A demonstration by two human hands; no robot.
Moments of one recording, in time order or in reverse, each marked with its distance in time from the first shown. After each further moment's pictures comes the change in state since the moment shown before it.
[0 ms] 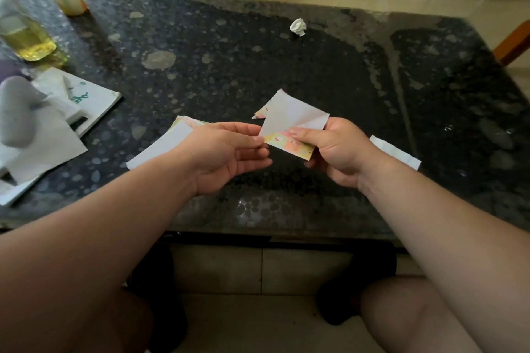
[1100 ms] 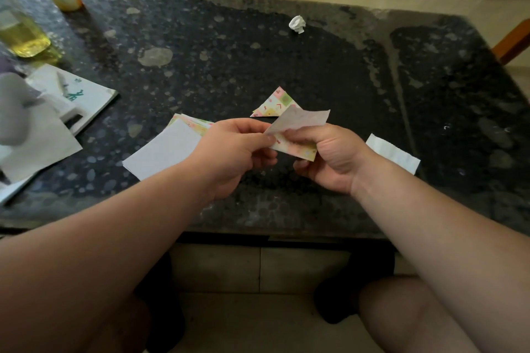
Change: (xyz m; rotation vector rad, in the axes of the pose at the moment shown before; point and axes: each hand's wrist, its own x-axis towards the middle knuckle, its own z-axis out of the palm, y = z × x) left_hand 0.001 -0.013 0.021 0.184 0.050 0.179; right_hand -0.011 -0.003 0.012 0.325 -0.122 0.128
